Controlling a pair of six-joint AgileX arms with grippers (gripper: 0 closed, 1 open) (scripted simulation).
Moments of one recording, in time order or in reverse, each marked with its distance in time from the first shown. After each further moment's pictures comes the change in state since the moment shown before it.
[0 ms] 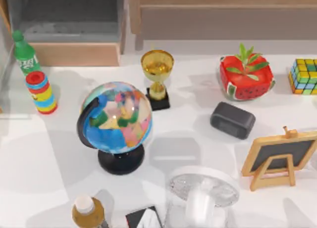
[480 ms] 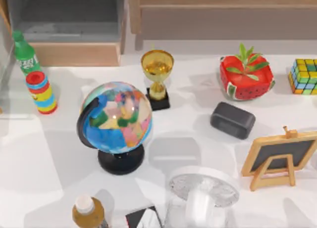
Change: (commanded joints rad) left arm -0.005 0.023 -0.007 -0.002 0.001 -0.021; right arm 0.000 0.000 0.000 0.000 0.000 0.000
